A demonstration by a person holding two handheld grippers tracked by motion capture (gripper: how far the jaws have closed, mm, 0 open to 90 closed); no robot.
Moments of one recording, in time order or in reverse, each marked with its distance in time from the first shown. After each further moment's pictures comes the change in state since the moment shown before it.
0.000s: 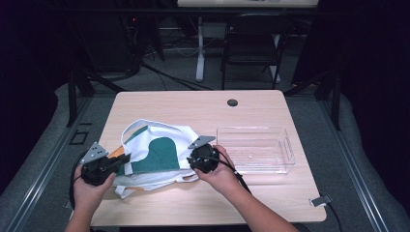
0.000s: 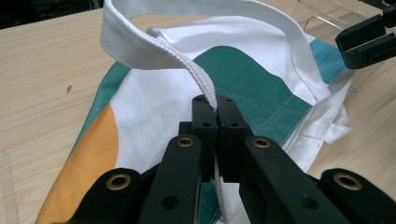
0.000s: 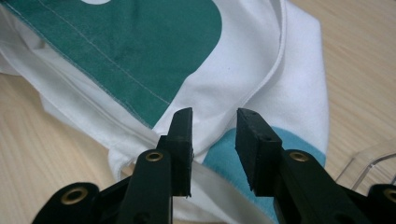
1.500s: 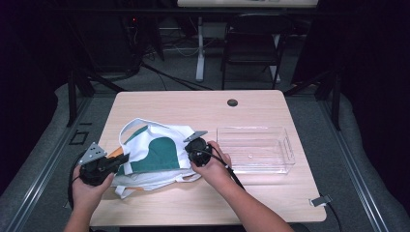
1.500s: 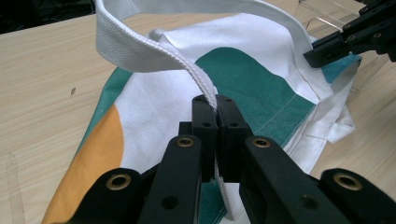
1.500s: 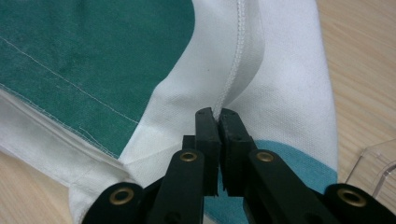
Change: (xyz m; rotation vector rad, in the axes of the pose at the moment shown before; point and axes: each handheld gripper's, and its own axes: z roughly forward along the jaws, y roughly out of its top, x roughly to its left) left arm 0.003 -0.002 -0.001 -0.010 0.000 0.006; right arm -0.006 0.010 0.032 0.079 -0.062 0.086
